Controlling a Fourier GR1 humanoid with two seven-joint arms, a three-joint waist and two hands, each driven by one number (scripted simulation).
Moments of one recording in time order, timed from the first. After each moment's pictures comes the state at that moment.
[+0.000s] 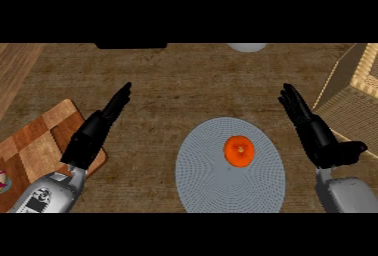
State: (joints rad) left arm -0.25 0.40 -0.36 -1.61 0.09 0.14 0.19; right arm -0.18 -0.31 0.14 -1.44 -0.19 0.03 -0.14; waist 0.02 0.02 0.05
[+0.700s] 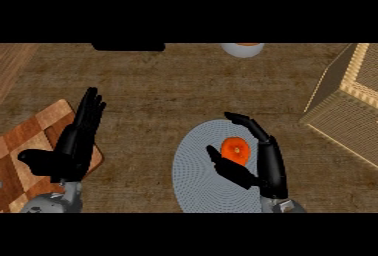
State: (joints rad) left arm -0.09 0.26 -0.20 -1.65 0.18 0.31 0.05; right arm -0.10 -0.07 0.43 -1.65 0.31 -0.50 0.02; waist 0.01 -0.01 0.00
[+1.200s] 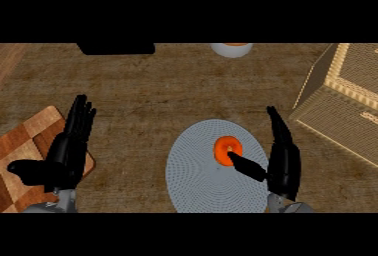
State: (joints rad) left arm -0.03 0.26 -0.17 -1.67 0.18 0.33 0.01; right arm -0.06 -0.10 0.38 -1.59 0.82 -0.64 0.49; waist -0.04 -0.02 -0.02
